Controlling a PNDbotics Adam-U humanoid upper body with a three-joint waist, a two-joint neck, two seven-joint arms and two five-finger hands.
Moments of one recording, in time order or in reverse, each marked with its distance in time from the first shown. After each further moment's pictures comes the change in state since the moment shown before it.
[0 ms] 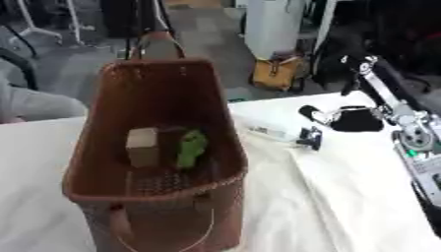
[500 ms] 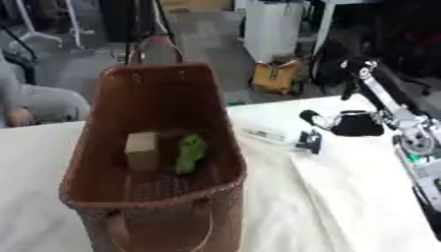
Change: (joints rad) left arm -0.001 0.000 0.000 -0.001 0.000 0.000 0.000; right arm -0.015 -0.011 0.003 0.013 -0.001 -0.003 0.008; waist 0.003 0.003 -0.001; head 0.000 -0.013
